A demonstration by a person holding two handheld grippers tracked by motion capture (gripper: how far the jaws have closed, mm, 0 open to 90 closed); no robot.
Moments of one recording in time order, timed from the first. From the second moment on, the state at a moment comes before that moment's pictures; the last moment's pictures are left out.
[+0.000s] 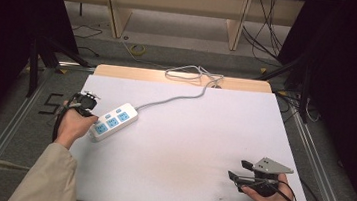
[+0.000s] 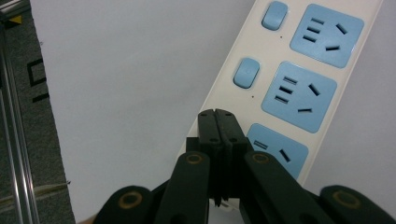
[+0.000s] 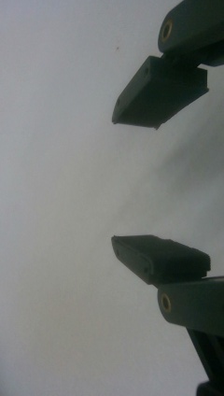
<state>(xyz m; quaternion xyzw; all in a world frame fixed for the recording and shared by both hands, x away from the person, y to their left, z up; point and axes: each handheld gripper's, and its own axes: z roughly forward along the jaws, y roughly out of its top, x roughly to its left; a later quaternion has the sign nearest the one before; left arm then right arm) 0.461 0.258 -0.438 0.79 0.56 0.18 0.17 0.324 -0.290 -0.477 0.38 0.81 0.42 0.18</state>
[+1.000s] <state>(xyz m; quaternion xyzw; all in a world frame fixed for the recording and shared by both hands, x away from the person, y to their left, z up) 0.472 0.257 -0.441 0.81 0.54 0.17 0.15 0.325 -0.290 -0.478 0.38 0.81 0.42 0.18</state>
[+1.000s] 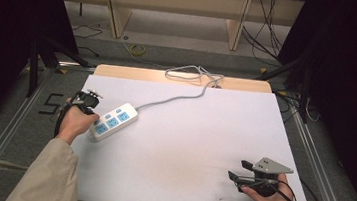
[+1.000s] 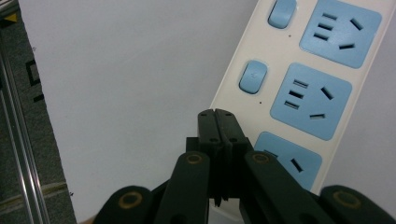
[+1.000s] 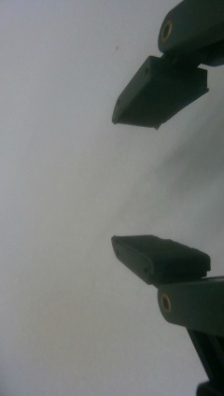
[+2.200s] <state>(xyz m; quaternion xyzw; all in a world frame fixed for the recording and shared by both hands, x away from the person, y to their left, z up) 0.469 0.257 -0.445 0.82 0.52 0.18 0.16 0.325 -0.288 -0.478 0.37 0.81 0.42 0.18</state>
